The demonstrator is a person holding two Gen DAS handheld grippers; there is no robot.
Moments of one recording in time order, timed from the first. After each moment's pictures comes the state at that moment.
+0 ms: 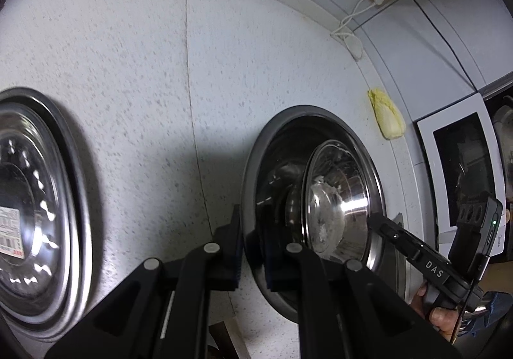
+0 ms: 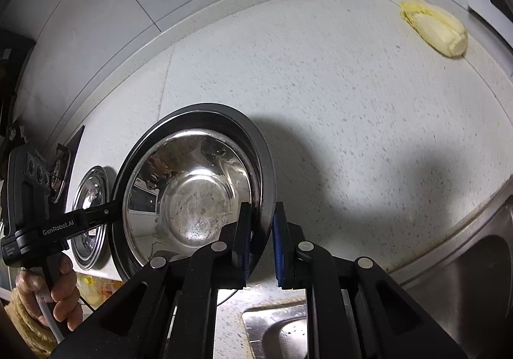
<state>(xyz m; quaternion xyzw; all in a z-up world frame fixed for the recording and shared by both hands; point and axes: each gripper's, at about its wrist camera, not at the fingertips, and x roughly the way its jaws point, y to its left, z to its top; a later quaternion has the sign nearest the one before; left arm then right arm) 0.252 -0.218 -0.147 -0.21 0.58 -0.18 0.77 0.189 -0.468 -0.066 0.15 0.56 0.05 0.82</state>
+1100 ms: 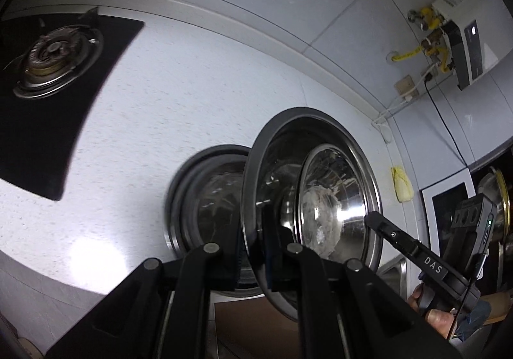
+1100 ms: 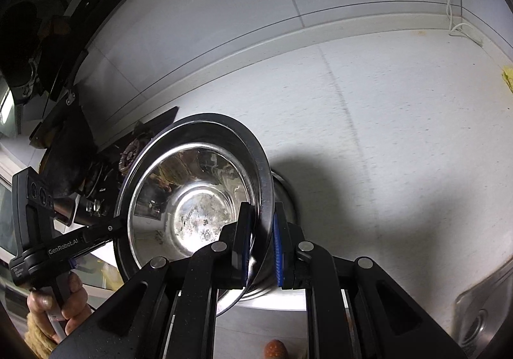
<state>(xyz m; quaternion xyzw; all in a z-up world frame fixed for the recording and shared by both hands) 0.172 0.068 -0.056 -0.26 0.49 -0.07 0.83 0.196 -0.235 -0.014 0.14 0.52 0.17 0.83</state>
